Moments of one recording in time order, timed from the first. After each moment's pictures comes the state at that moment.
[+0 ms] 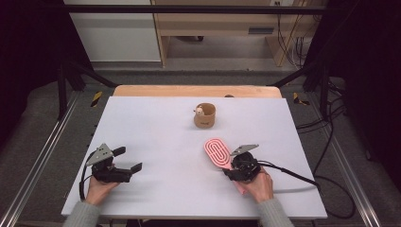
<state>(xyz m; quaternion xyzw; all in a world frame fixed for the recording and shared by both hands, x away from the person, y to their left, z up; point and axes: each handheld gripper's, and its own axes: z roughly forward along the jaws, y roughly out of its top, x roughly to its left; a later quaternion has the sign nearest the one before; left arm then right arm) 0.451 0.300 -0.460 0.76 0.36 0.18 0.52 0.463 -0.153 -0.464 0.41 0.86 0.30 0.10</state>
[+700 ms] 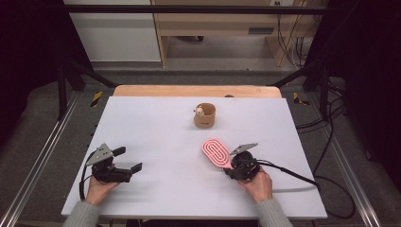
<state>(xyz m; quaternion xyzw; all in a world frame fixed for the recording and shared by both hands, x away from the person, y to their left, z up) 0.451 0.300 -0.460 0.76 0.36 0.18 0.52 0.466 -0.152 -0.465 0.41 0.86 0.30 0.09</state>
